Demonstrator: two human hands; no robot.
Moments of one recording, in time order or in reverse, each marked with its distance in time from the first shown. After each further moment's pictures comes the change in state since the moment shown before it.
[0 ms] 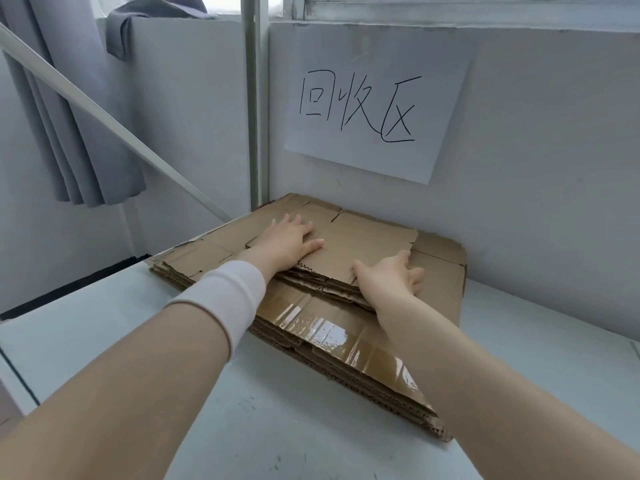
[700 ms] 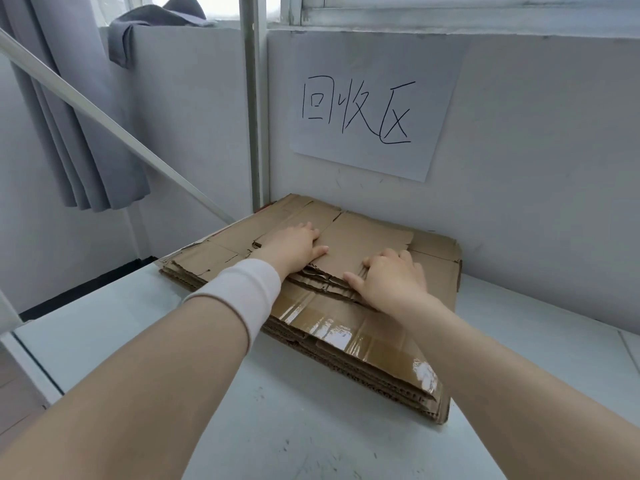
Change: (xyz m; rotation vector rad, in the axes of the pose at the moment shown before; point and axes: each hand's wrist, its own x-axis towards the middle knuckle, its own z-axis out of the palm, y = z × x) left_hand -0.006 0.015 -0.006 0.096 -0.071 -0.032; right_hand -0.013 0.000 -0.024 -0.920 -0.096 -0.471
